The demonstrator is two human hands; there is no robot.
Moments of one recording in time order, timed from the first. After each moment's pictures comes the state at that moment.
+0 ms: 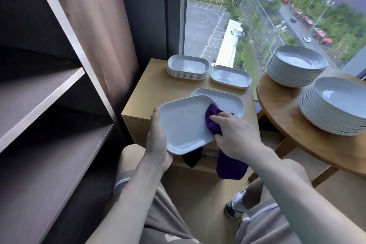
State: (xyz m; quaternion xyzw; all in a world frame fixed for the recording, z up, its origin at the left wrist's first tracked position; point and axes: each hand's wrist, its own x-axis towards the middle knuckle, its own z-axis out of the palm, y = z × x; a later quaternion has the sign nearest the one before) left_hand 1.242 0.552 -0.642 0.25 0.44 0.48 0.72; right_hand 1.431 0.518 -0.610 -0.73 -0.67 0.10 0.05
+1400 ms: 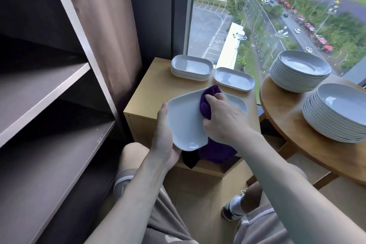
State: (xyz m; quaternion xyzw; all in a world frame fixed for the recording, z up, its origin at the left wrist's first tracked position) left_hand 1.244 0.555 -0.643 0.28 0.37 0.46 0.76; right_hand 1.398 0.548 -0.579 -0.73 -0.67 0.10 0.09
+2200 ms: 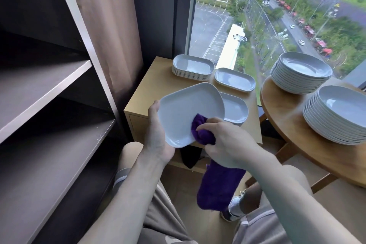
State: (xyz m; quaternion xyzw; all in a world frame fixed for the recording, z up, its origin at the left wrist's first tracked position) left_hand 1.232 0.562 -0.633 0.22 0.37 0.49 0.76; right_hand 1.403 0.513 -0.597 -0.67 -0.72 0.18 0.06
